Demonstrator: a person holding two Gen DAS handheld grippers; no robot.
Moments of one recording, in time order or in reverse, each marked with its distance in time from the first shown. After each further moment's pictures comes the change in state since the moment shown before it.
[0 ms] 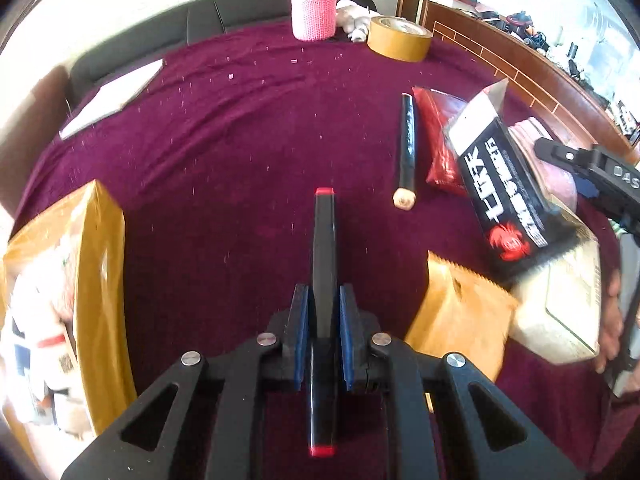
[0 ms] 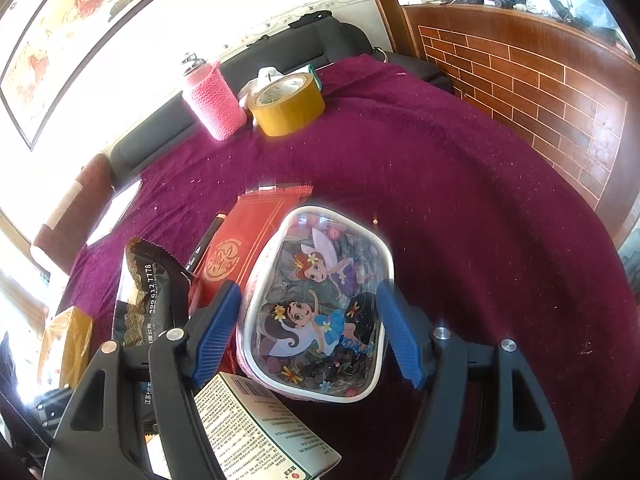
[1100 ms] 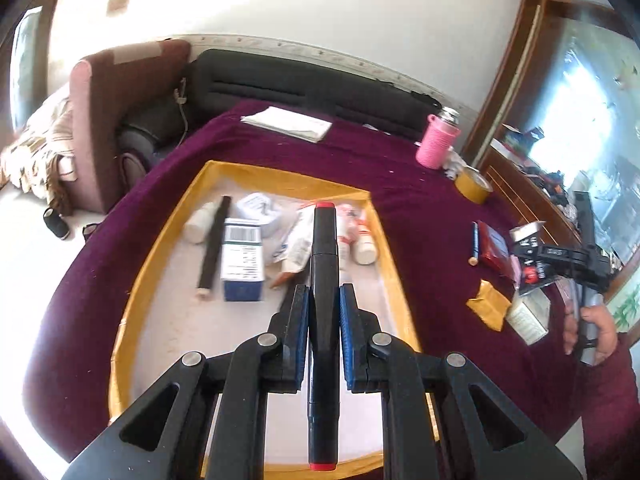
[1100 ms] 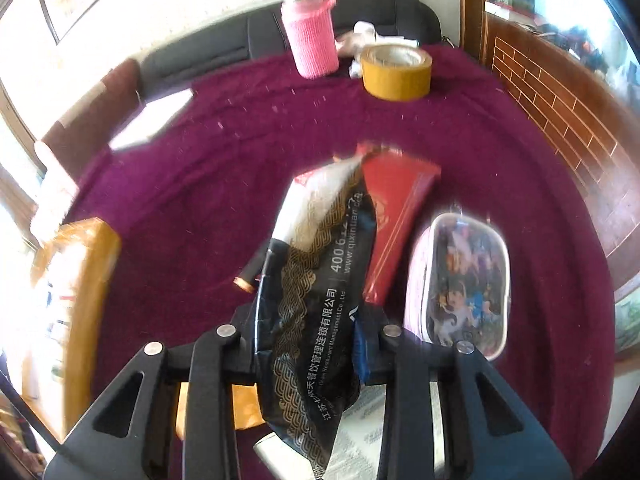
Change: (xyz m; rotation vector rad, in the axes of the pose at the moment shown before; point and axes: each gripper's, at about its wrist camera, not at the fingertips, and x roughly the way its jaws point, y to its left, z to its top) left arm -0.166 0.194 -0.151 -0.438 -0.333 -0.006; right arm -0.005 0.114 -0.015 -0.262 0.183 0.007
